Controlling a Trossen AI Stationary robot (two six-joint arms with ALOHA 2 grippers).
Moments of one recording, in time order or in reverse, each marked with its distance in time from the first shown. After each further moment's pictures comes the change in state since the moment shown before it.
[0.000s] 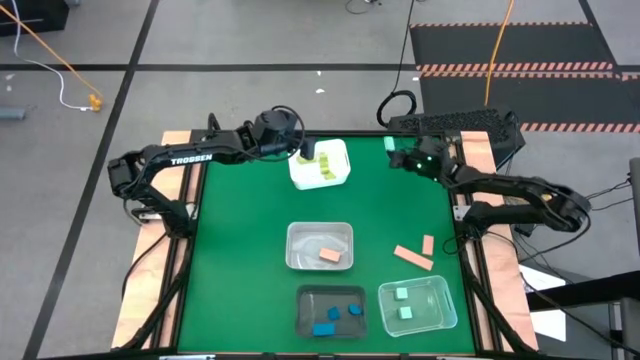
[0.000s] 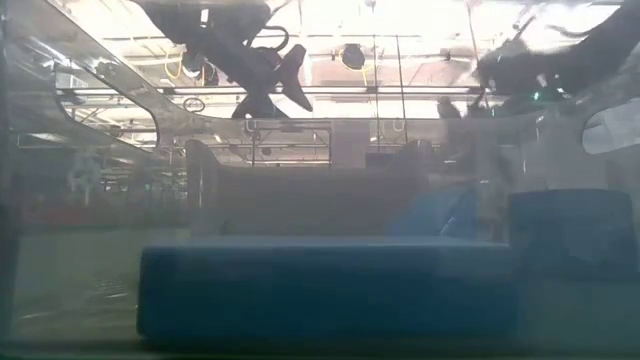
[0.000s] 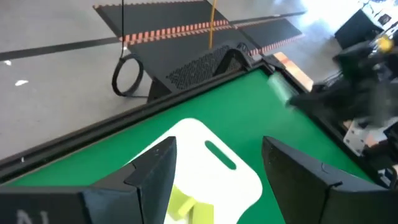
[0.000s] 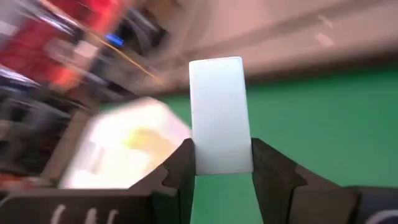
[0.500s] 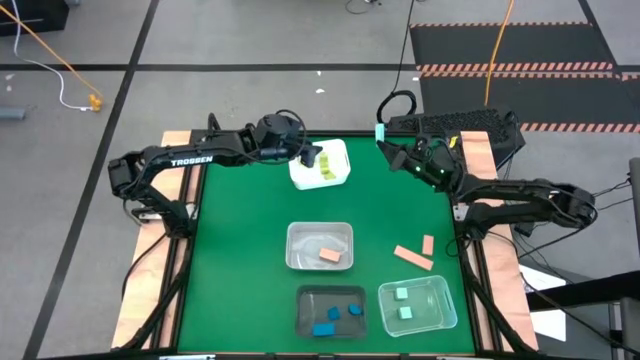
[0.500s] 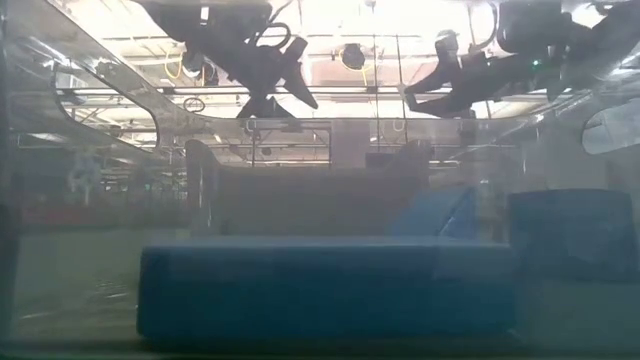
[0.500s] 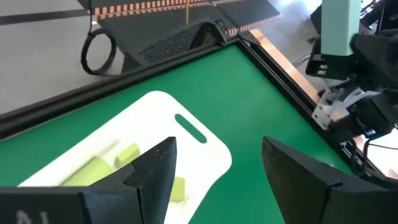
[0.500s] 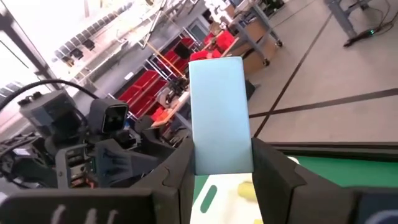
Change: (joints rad) left arm -0.028 0.000 0.000 -0.032 0.110 -0.046; right arm 0.224 -0.049 0.002 0.445 0.103 -0.025
